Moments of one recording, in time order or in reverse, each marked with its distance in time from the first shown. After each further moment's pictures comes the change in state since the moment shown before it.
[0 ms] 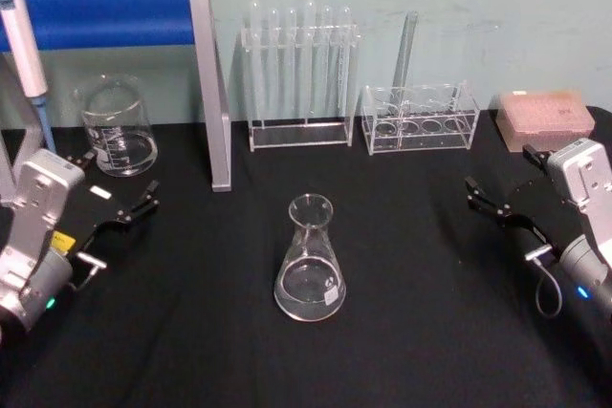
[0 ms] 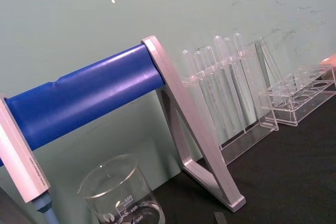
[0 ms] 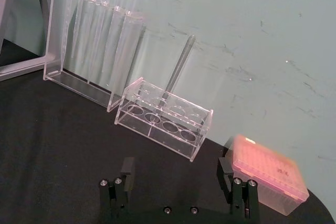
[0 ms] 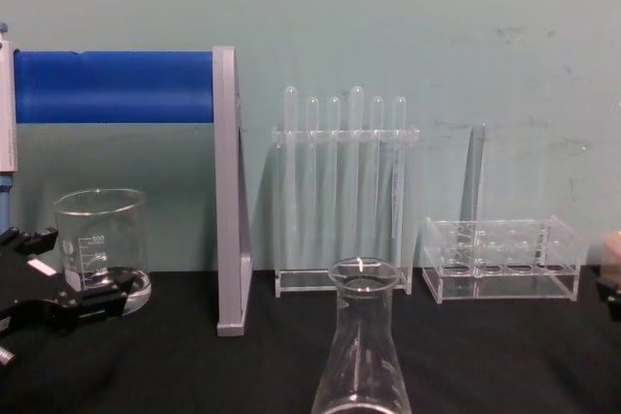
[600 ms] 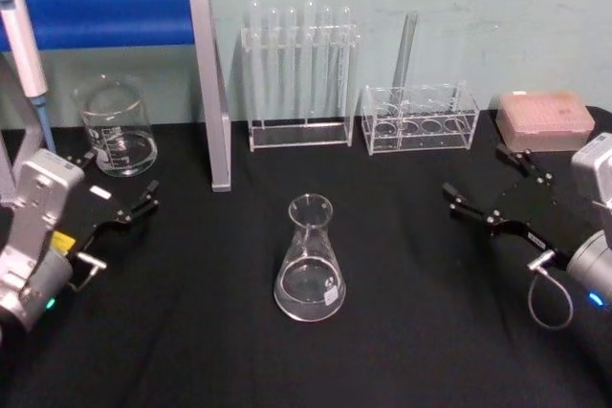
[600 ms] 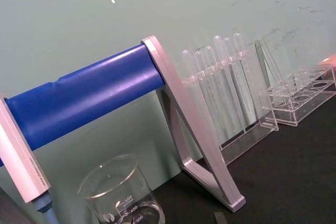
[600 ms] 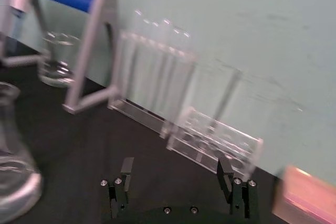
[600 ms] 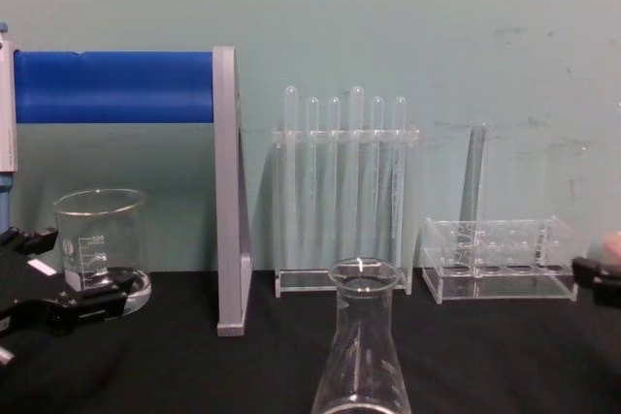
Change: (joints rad) left arm 0.000 0.000 0.000 0.000 0.000 0.000 0.000; right arm -0.071 0.053 0.061 -0.134 0.114 -0.017 0.214
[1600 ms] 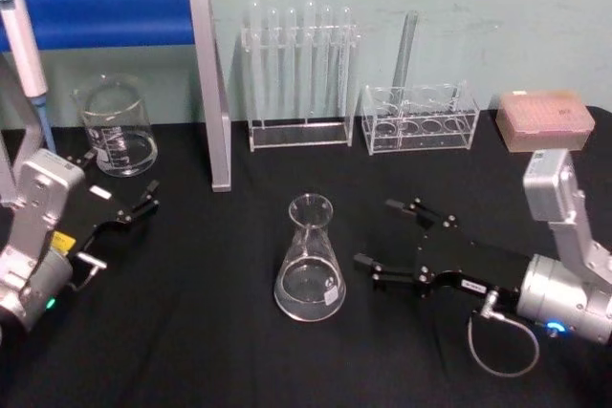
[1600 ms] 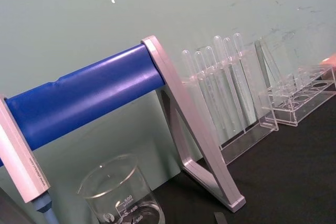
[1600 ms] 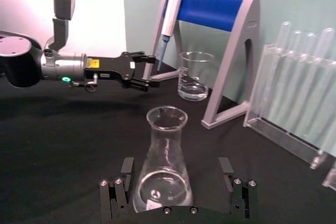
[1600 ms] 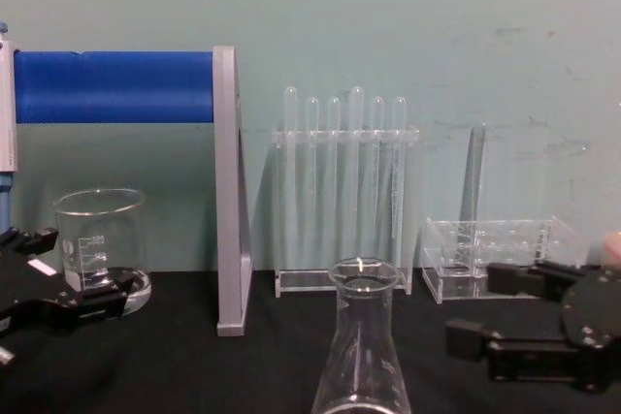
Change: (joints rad) left arm 0.000 0.000 0.000 0.000 0.000 0.000 0.000; right arm 0.048 -0.025 -0.064 -0.032 0.156 0.090 0.457
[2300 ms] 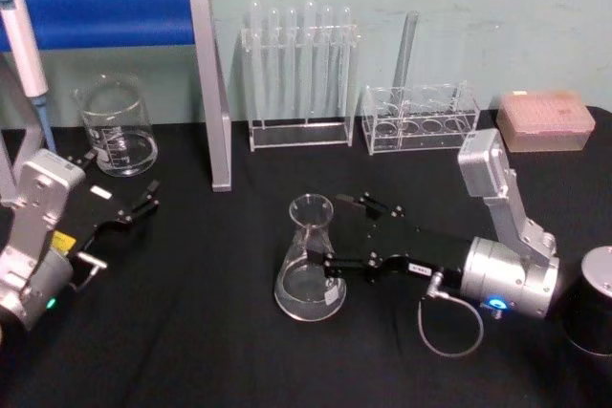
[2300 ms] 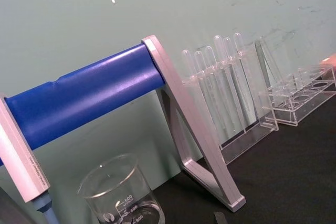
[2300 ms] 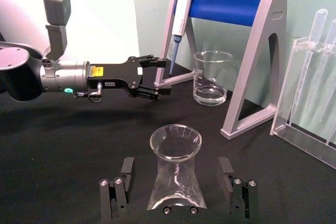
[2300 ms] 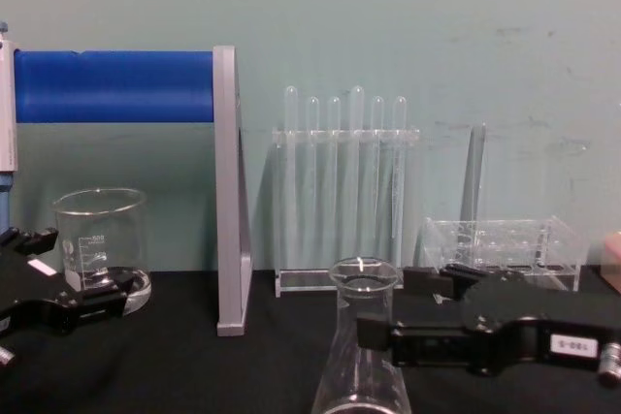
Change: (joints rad) left arm 0.000 0.000 0.000 0.000 0.000 0.000 0.000; right arm 0.142 -0.120 -0.092 0.143 0.004 0.049 0.040
